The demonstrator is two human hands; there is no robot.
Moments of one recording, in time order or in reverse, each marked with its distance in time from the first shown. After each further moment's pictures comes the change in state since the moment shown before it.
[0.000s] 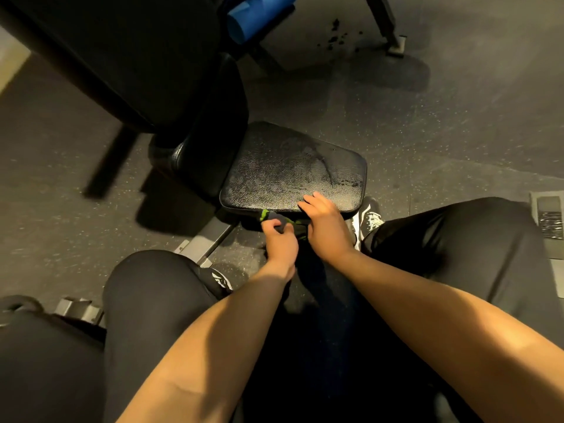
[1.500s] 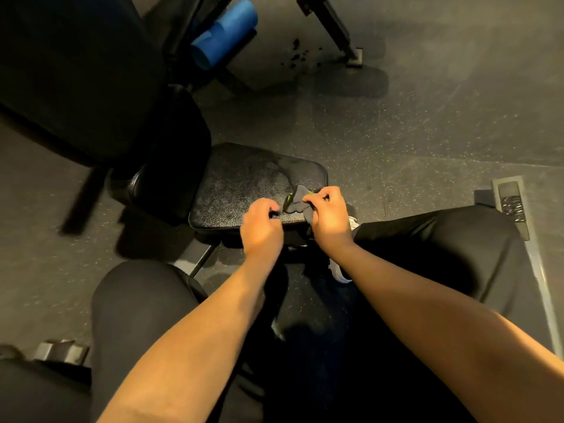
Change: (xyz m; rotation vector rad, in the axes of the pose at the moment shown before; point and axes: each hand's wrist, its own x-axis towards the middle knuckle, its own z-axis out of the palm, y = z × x) left_hand -0.040 0.075 0.020 0.747 -0.132 0.655; right_hand -0.001 0.041 -0.056 0.257 0.240 0.332
